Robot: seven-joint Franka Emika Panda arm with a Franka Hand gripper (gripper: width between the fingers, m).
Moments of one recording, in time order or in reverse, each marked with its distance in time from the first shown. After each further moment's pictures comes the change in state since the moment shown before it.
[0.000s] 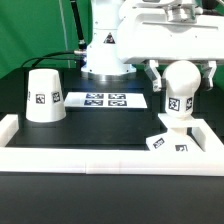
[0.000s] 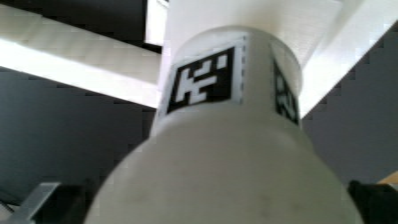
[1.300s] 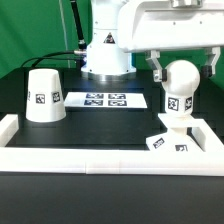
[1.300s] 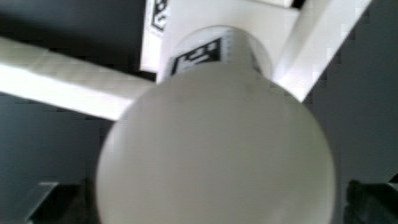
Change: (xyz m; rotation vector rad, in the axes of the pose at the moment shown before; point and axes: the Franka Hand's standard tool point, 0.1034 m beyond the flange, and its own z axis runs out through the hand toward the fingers) arm 0.011 -0.002 -0.014 0.103 -0.308 0.042
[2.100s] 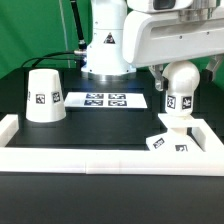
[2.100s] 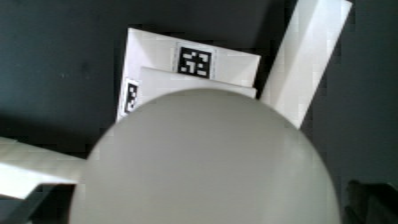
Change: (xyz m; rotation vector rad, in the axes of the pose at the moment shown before) arm -0.014 -0.005 0.011 0.063 -0.250 0.005
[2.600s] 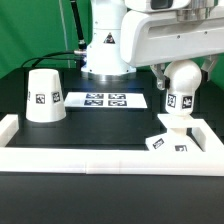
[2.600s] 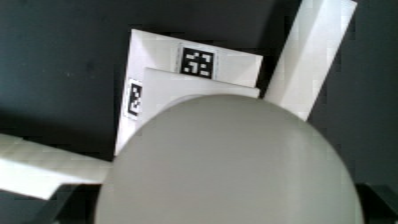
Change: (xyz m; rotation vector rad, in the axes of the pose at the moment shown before) arm 0.003 0.004 -0.004 -0.001 0.007 -0.002
